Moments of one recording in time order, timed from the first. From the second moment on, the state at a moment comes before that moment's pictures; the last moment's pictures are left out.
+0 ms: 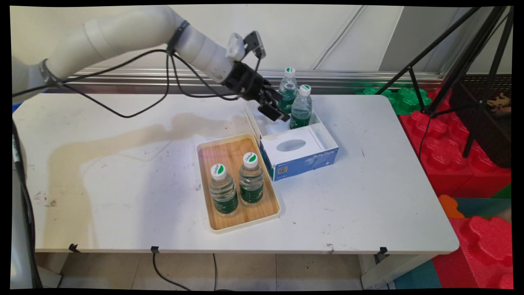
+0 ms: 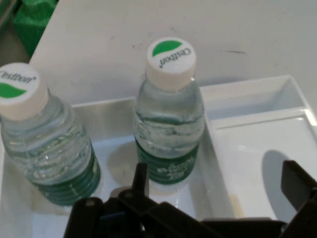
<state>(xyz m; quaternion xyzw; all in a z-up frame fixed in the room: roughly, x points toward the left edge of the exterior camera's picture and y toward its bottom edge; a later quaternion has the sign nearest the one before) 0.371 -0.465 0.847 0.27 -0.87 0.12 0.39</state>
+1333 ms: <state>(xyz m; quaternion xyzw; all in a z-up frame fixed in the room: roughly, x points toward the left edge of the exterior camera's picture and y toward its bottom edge) 0.325 -0.525 0.793 0.28 -0.86 0.14 0.40</state>
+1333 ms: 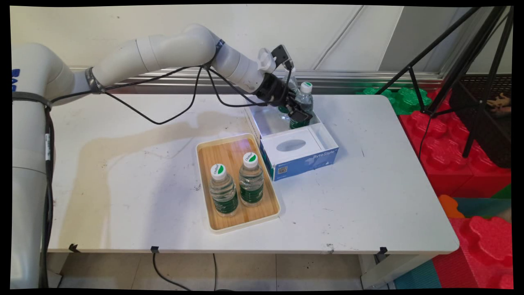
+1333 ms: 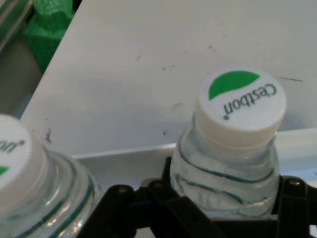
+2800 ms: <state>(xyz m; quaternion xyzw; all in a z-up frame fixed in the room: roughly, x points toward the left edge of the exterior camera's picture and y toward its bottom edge) 0.362 -0.487 0.863 0.27 -0.83 0.15 0.45</state>
